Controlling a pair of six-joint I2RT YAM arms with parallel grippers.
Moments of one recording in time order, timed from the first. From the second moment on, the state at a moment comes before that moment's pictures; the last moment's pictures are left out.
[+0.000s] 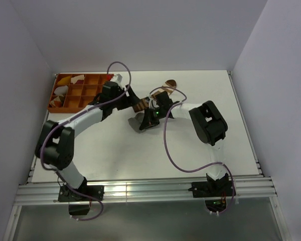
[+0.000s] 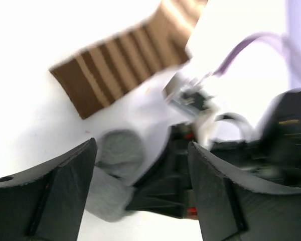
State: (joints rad) left arm -0.43 1.74 1.15 0.02 0.20 -0.63; right arm 0.50 2.10 1.28 -0.13 -0.74 0.41
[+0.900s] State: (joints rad) left arm -0.49 1.58 0.67 0.27 -0.05 -1.07; right arm 0.50 2.10 1.32 -0.19 -0.69 0.40
